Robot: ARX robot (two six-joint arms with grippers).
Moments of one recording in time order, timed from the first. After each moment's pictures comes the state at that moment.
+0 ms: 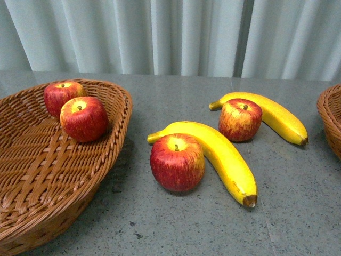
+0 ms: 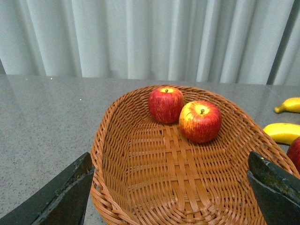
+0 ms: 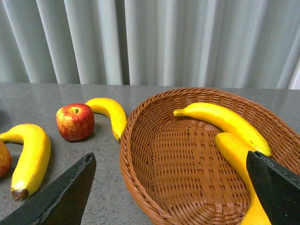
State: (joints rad) left arm 0.00 0.01 0.01 0.00 0.00 0.00; right arm 0.00 0.00 0.01 0.00 0.00 0.00
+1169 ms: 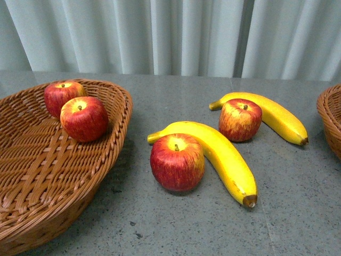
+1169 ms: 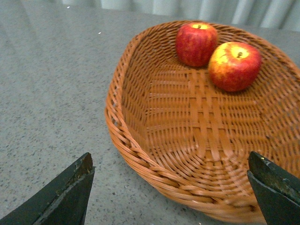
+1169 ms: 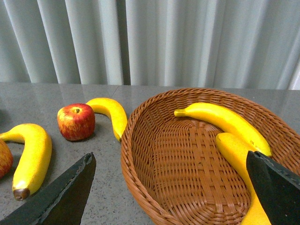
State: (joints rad) left arm -0.09 0.14 0.11 -0.23 -0.20 -0.08; right arm 0.00 0.00 0.01 0.00 0.00 0.00
